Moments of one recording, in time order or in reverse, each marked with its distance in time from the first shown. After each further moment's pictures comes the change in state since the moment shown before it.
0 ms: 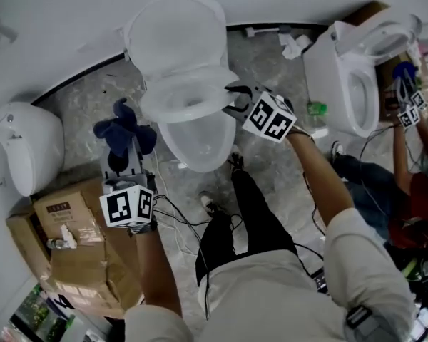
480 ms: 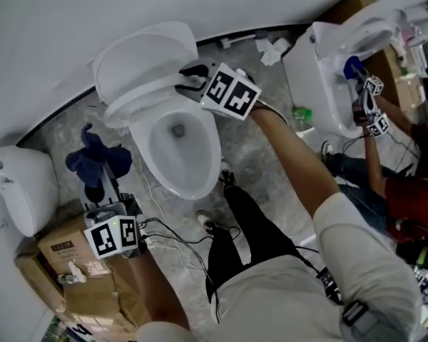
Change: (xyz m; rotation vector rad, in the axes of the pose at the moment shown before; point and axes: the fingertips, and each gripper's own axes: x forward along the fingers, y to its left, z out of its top) left arm 0.073 0.016 0.034 0.016 -0.052 0.022; right arm 0.030 -0.142 0.070 0.120 -0.116 -0.042
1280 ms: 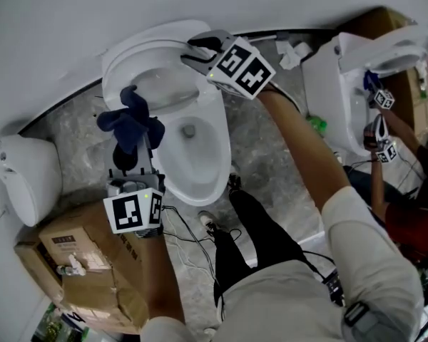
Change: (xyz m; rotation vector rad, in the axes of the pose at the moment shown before) left arm 0.111 -0.056 -0.022 0.033 0.052 -0.130; right arm 0.047 -0.100 0.028 0.023 -0.092 -0.068
